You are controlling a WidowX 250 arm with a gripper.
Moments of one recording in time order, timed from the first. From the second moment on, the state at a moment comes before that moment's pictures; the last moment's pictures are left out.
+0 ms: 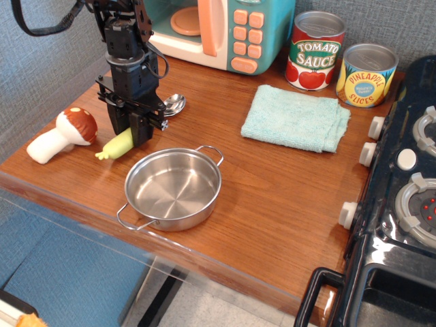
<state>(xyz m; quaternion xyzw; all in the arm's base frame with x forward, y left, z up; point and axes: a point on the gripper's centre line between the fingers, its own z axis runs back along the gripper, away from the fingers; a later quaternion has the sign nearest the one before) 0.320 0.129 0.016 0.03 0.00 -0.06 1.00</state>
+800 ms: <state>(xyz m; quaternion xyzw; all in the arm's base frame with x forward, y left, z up) 0.294 0.112 0.089 0.04 -0.06 -0.07 1.00</state>
